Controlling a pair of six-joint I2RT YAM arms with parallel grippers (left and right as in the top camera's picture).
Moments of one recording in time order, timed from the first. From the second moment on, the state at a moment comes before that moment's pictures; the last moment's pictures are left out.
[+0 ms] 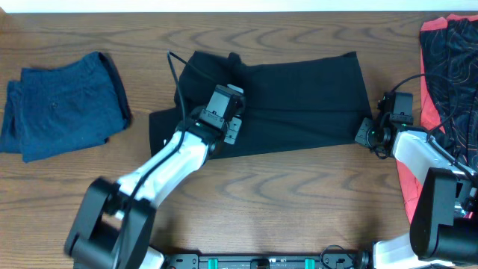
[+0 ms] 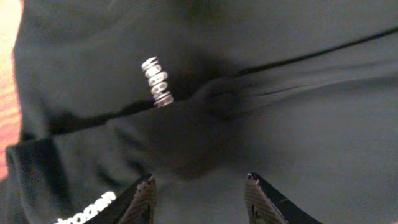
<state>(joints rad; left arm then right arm) -0.51 1.63 0.97 -0.31 -0.15 -0.07 -0.13 1.68 0.82 -0.32 -0.01 0.32</state>
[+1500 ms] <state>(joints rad) -0.63 1.75 0.97 -0.35 -0.04 -0.12 -0.13 1.76 0.92 -0.30 -0.07 0.31</state>
